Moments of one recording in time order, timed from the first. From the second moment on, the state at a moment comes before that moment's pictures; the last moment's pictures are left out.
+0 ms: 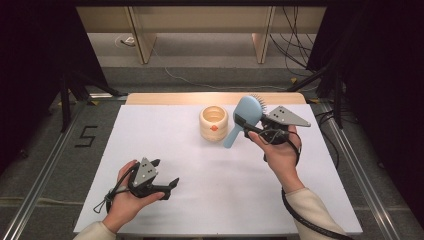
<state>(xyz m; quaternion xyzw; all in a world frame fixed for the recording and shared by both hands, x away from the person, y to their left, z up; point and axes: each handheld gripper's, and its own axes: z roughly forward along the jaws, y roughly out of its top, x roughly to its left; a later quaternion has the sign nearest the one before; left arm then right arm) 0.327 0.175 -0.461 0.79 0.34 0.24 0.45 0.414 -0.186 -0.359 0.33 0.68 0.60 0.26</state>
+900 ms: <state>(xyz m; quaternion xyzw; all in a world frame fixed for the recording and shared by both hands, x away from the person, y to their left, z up) 0.327 0.174 -0.461 0.79 0.34 0.24 0.45 0.421 -0.188 -0.351 0.33 0.67 0.61 0.27</state>
